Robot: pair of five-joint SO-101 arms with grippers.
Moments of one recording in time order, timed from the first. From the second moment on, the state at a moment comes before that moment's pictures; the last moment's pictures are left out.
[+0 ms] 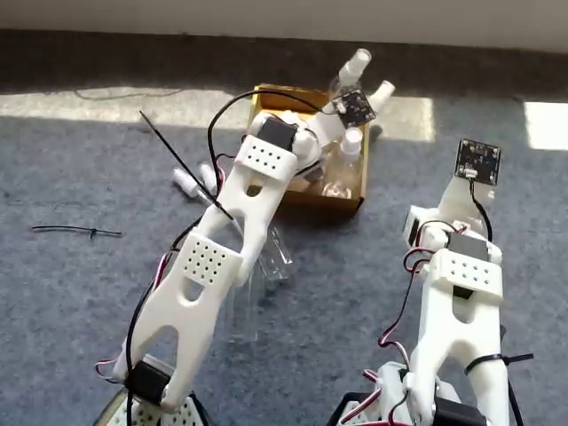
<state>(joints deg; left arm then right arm) 19.8 71.6 -81.9 77.0 -32.0 11.1 -30.2 51.3 38.8 2.6</state>
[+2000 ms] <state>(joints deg) 20.9 51.9 -92.4 83.9 -37.0 11.1 -30.2 51.3 38.8 2.6</state>
